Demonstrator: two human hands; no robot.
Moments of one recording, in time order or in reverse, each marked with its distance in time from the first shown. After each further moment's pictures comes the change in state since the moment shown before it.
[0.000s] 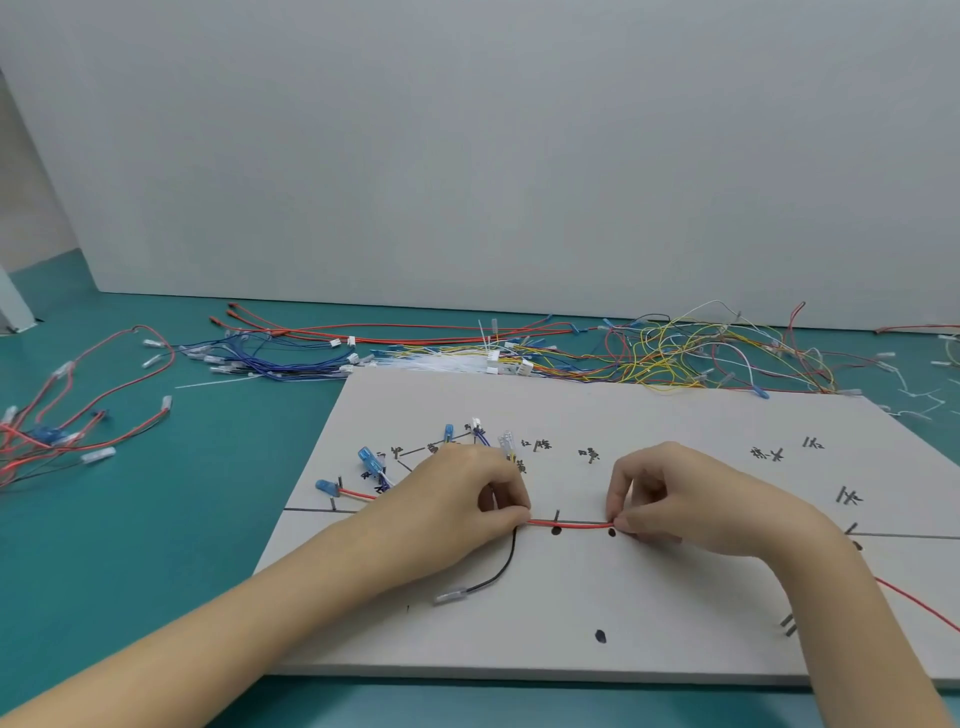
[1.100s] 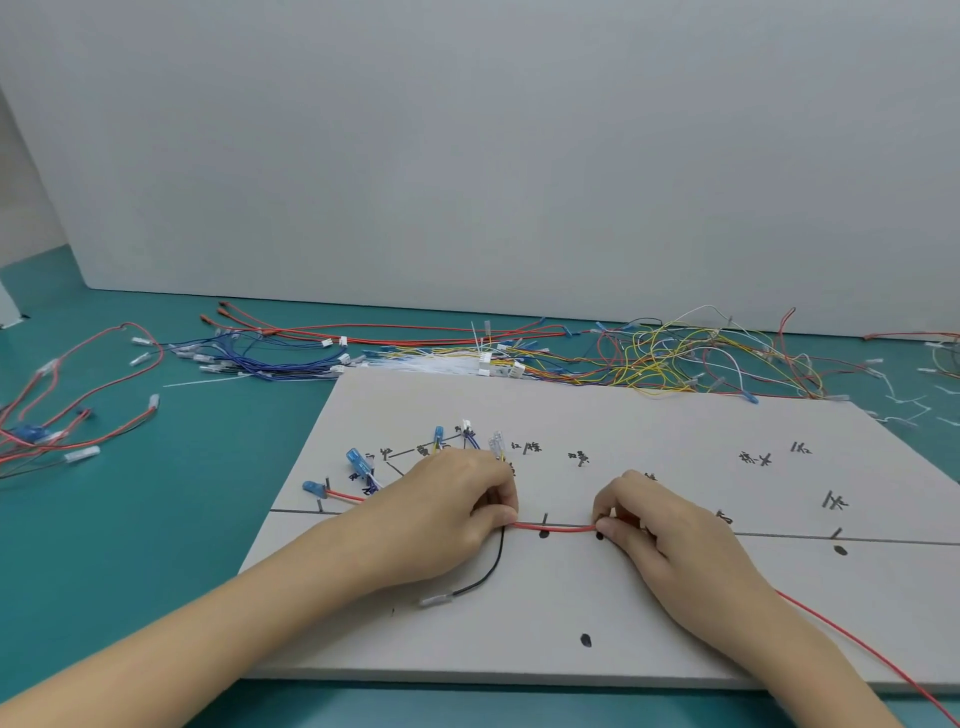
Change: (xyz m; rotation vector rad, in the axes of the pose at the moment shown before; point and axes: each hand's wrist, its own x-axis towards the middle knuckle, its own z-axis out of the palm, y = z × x) left_hand 0.002 0.005 -0.002 0.122 -0.039 0.024; right_hand -0.025 0.017 0.047 -0.265 0.442 -0.280
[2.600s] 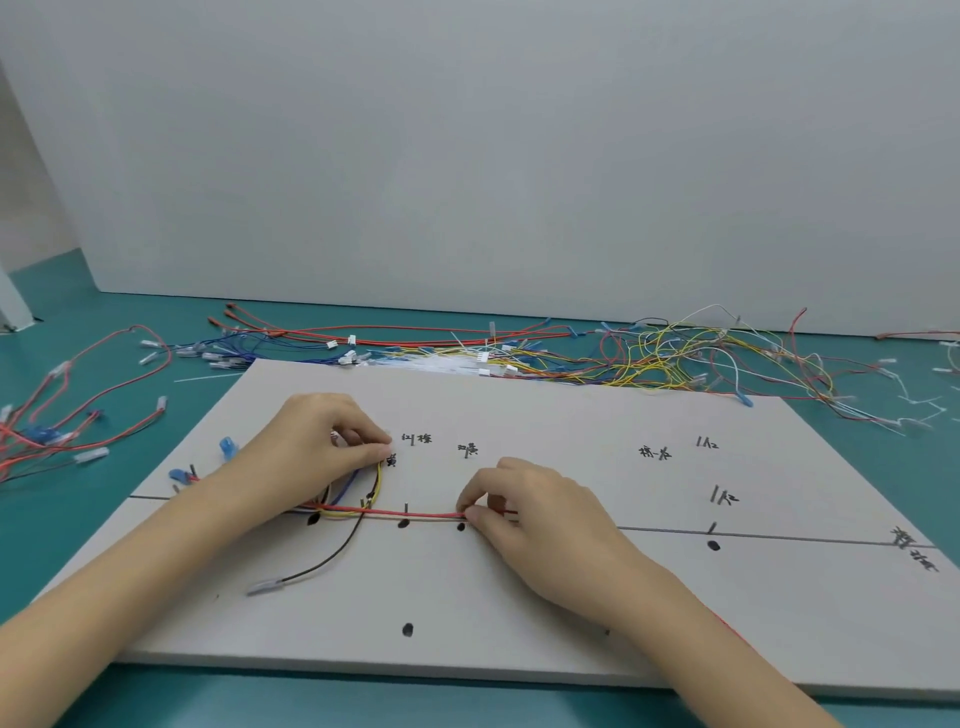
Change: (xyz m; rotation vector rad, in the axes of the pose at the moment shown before) left_hand -0.030 -0.089 -0.051 -0.082 0.289 -0.276; right_hand 0.051 -0.071 0.035 0.088 -0.144 -0.071
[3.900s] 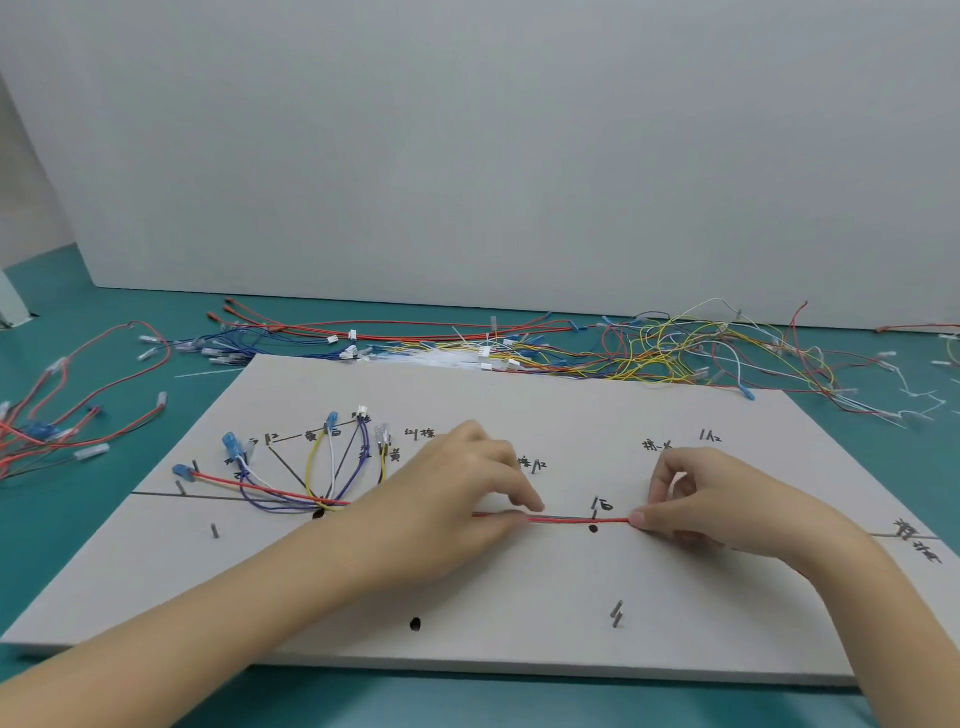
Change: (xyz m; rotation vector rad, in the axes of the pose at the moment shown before) left_hand -0.017 0.086 0.052 0.059 -0.257 0.409; right_hand -0.032 0.087 -0.076 0.210 -0.173 0.573
